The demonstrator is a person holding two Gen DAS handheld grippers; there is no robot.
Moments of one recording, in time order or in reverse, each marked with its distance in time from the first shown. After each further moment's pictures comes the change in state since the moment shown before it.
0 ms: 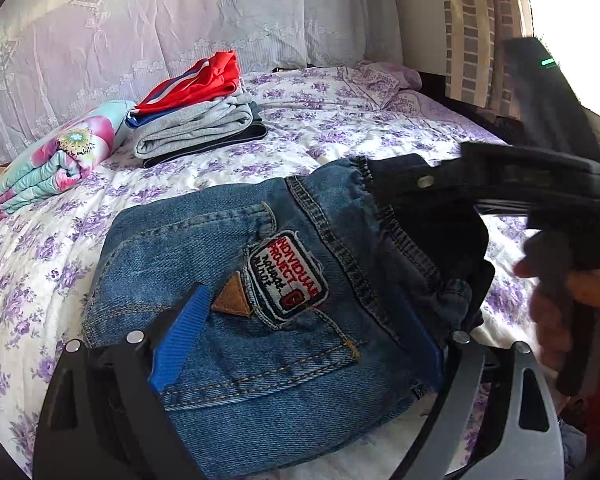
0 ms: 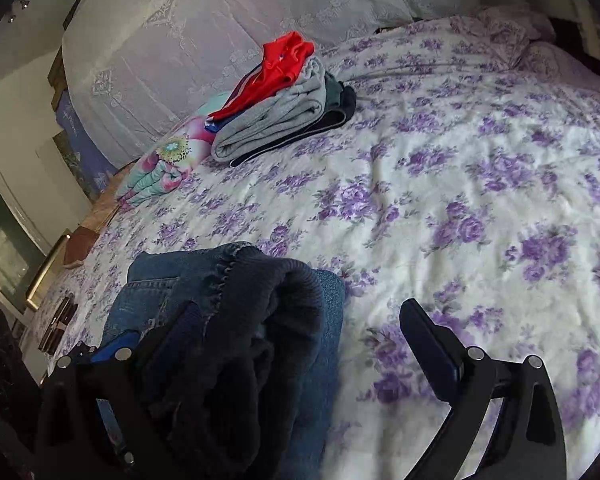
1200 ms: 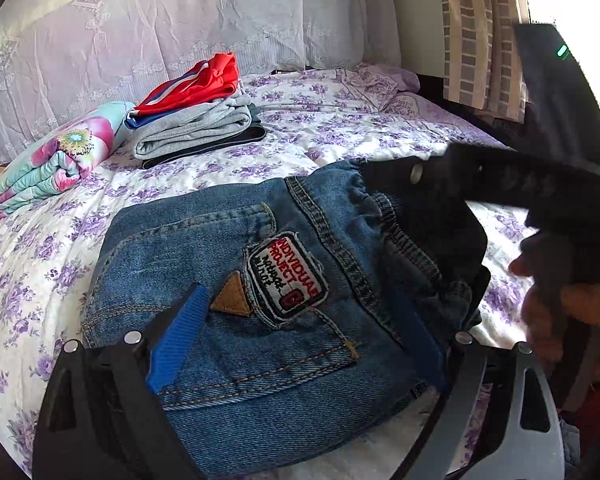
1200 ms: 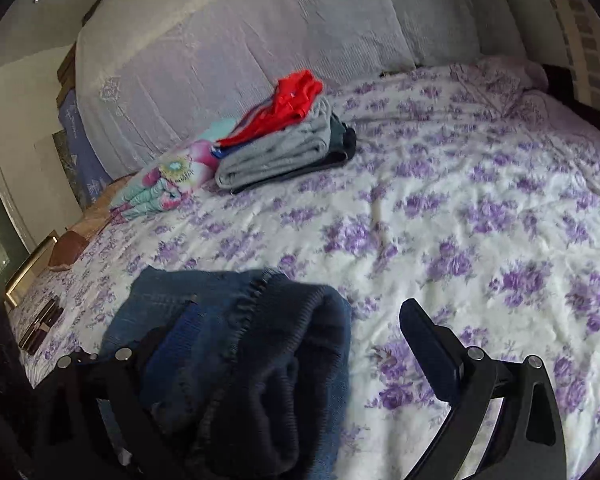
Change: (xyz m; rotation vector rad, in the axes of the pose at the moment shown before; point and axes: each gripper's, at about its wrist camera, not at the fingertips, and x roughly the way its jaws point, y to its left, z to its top) left arm -0.003 -0.005 -0.001 0.000 -0.009 0.002; right arm -0.007 0.021 0.007 -0.067 -0.099 -0.013
